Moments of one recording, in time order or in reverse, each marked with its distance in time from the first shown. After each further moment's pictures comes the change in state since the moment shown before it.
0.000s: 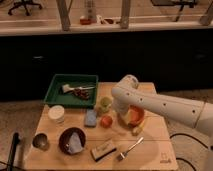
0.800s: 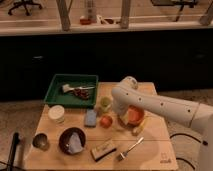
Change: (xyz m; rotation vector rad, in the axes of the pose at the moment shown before) arm -0.003 -0.005 0.021 0.010 -0.045 -0.072
